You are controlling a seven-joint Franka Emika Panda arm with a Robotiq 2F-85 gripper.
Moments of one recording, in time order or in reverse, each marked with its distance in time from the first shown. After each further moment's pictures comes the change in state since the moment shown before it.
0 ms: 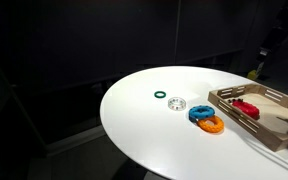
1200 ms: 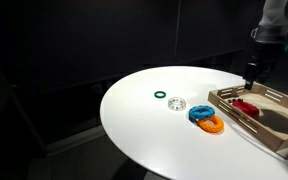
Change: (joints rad) arm -0.037 0.312 0.016 0.070 -0.039 0.012 0.139
